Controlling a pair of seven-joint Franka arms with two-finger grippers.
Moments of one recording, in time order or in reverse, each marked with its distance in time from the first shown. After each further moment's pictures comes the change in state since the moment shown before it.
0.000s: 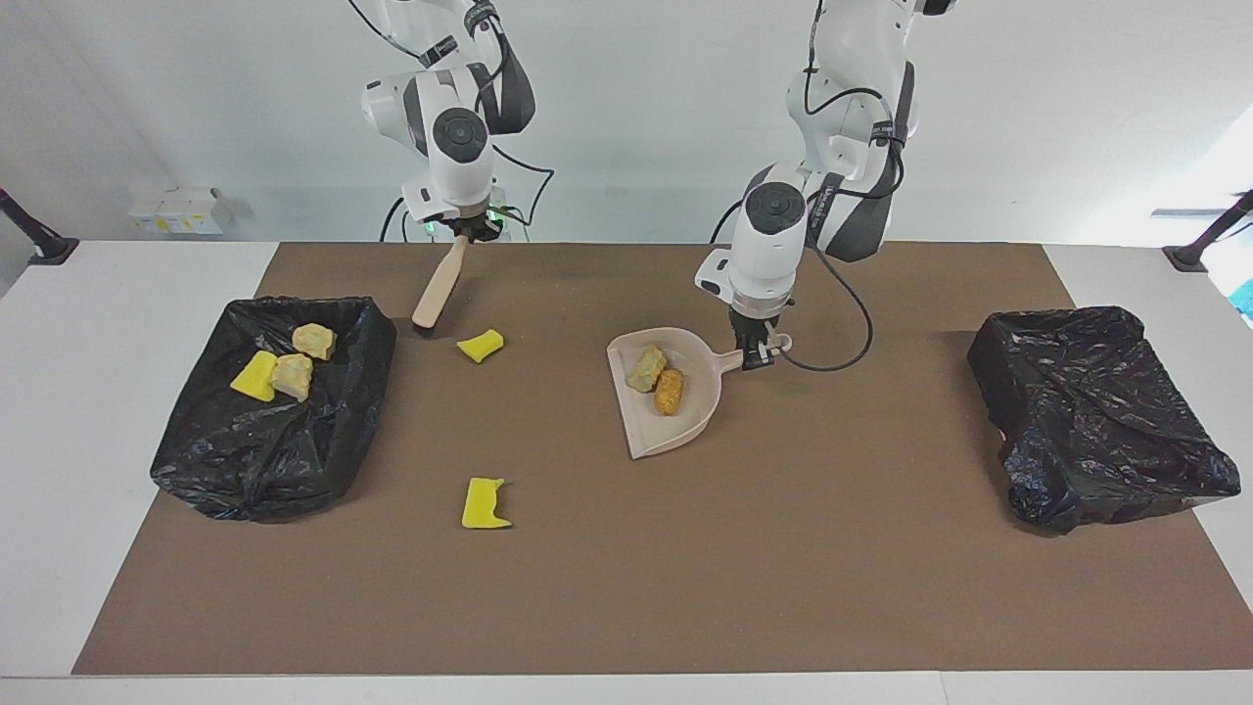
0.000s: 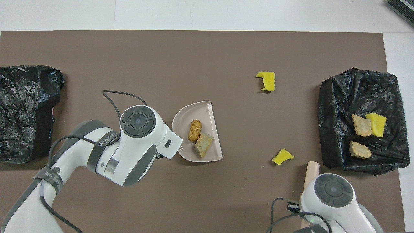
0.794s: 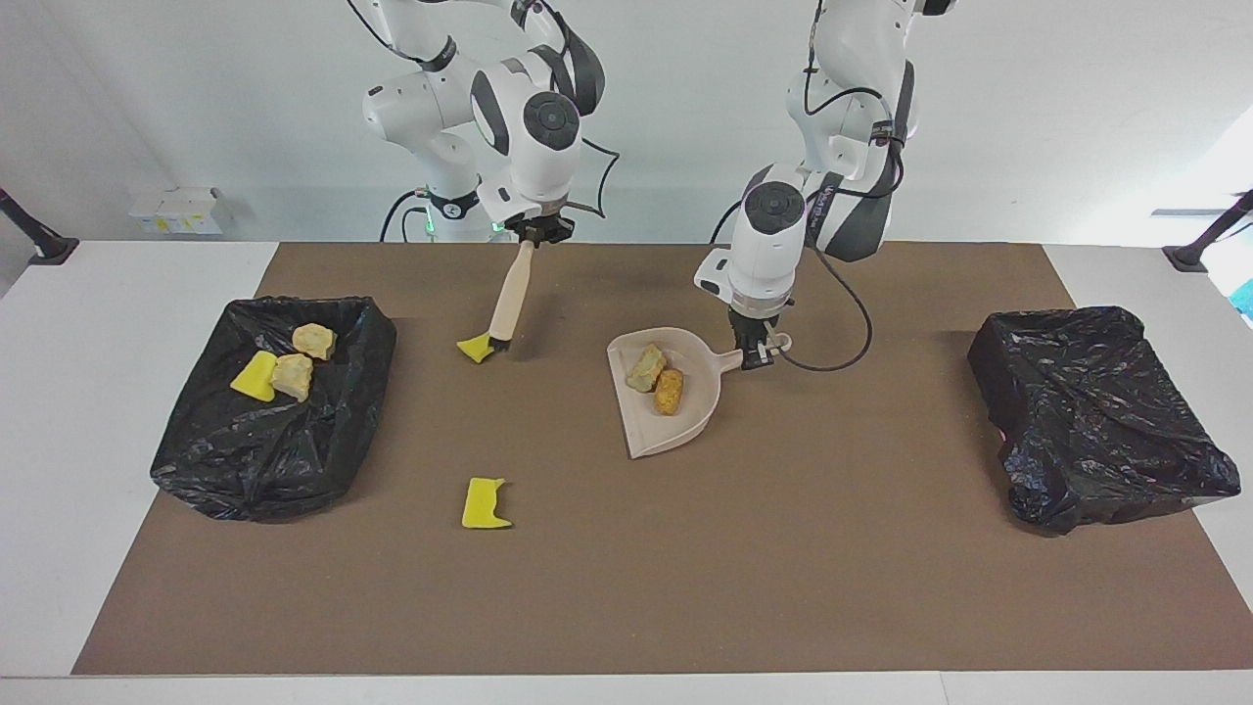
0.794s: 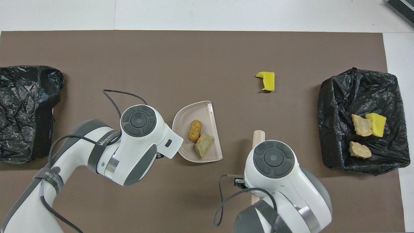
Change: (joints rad) left arm 0.000 0.001 -0.001 0.005 0.000 -0.004 0.000; right arm 0.246 0.183 0.002 0.268 0.054 -0.116 0.165
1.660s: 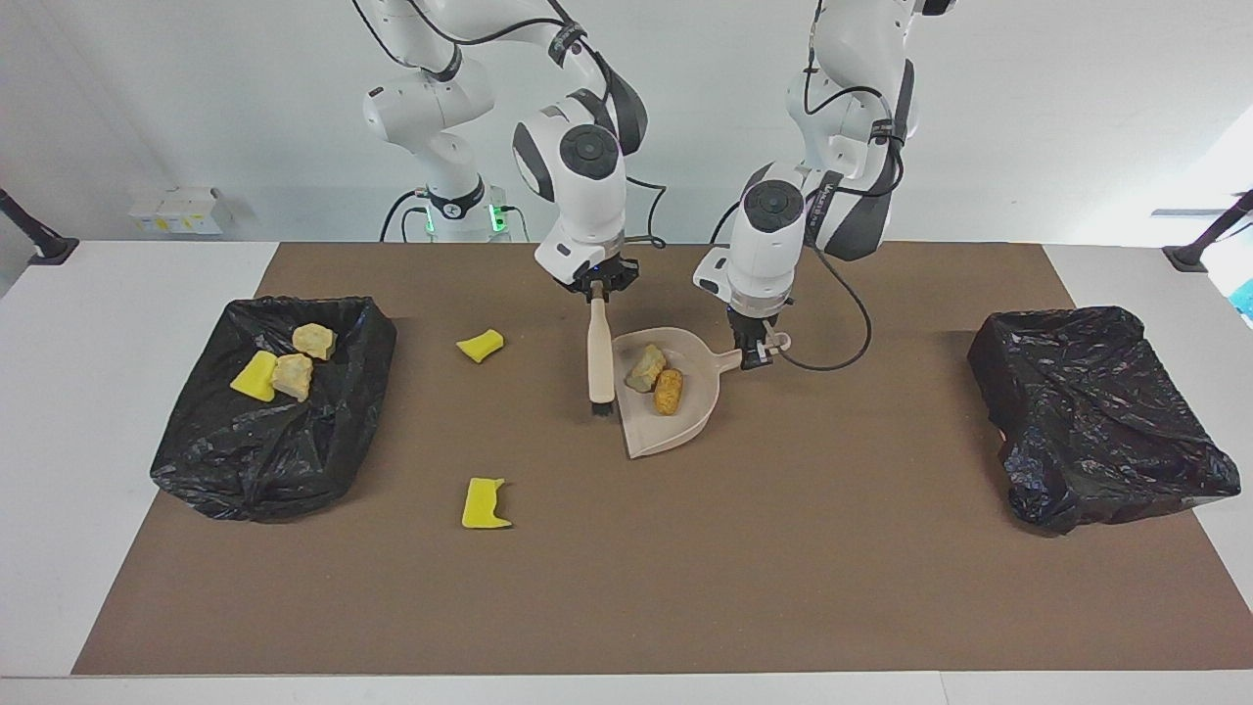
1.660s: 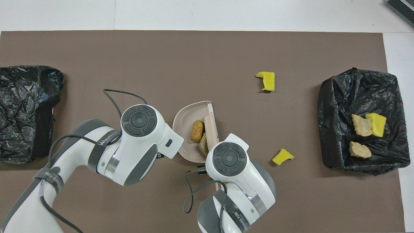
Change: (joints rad) left arm -0.001 0.001 -0.001 0.009 0.000 -0.004 0.000; right arm 0.025 0.298 -0.006 0.323 0.099 0.240 -0.258
